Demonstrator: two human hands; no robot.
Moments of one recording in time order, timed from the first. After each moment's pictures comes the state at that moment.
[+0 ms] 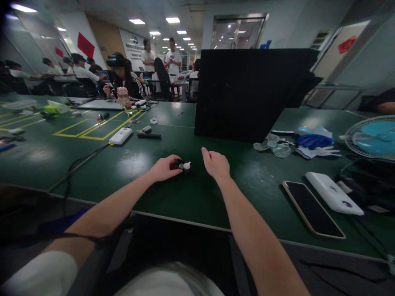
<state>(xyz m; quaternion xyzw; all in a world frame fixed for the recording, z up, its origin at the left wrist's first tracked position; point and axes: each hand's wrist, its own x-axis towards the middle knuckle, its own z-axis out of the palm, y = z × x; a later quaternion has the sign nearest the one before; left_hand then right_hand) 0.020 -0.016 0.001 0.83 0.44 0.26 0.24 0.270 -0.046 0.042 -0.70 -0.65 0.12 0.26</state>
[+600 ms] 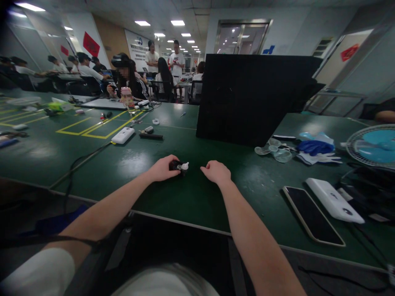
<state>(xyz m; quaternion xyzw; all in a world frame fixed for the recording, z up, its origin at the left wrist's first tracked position) 0.007 -0.013 0.006 0.82 0.45 0.26 0.24 0.285 -0.030 0.023 -0.73 -0.65 0.19 0.06</state>
